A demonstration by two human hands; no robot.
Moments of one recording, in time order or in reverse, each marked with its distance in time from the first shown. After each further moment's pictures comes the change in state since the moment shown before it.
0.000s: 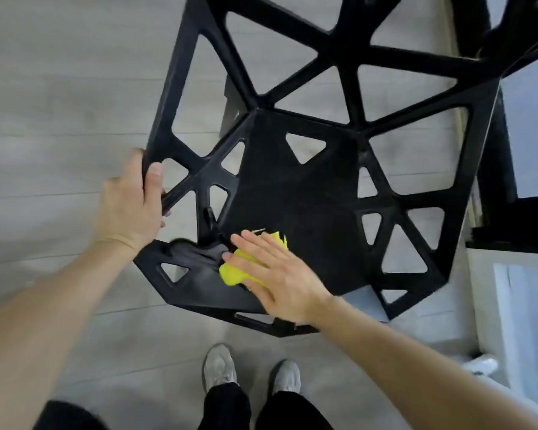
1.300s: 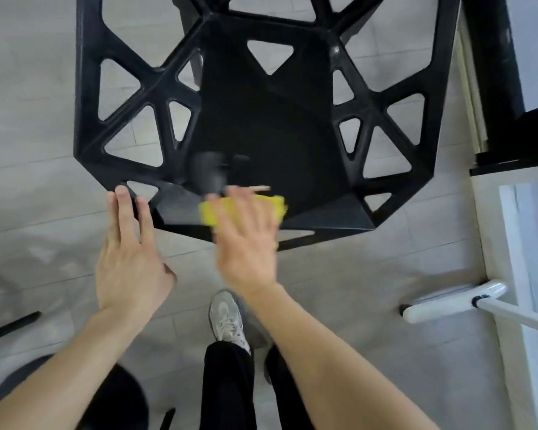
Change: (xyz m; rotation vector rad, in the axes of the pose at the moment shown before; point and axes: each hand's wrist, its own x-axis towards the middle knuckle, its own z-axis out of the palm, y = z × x) left_hand -0.213 -0.035 0.033 0.748 -0.256 0.054; right_hand -0.043 -0.097 0.081 -0.096 0.456 0.557
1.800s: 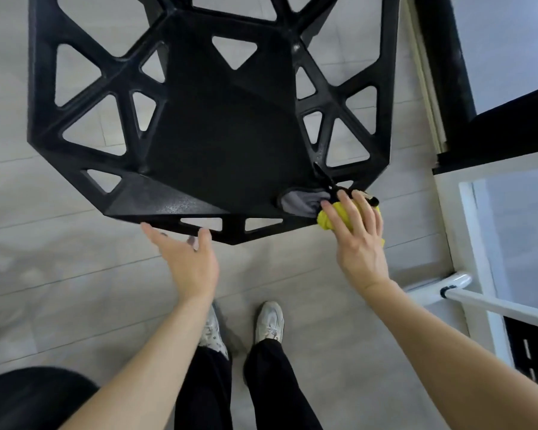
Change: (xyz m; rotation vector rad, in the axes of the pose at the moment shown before) left_hand -0.013 0.139 0.058 -1.316 0.028 -0.649; right_hand -0.075 0.235 -0.095 -0.337 -0.114 -0.011
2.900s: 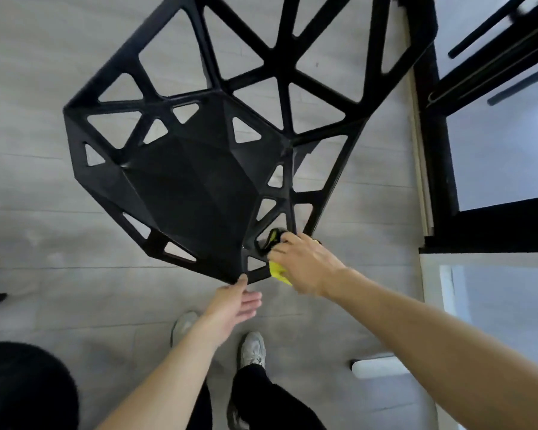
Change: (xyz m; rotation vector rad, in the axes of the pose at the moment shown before) left_hand -0.071 0.018 -0.011 -0.304 -0.417 -0.608; right_hand 0.094 -0.104 -0.120 -0.222 -0.664 -0.709
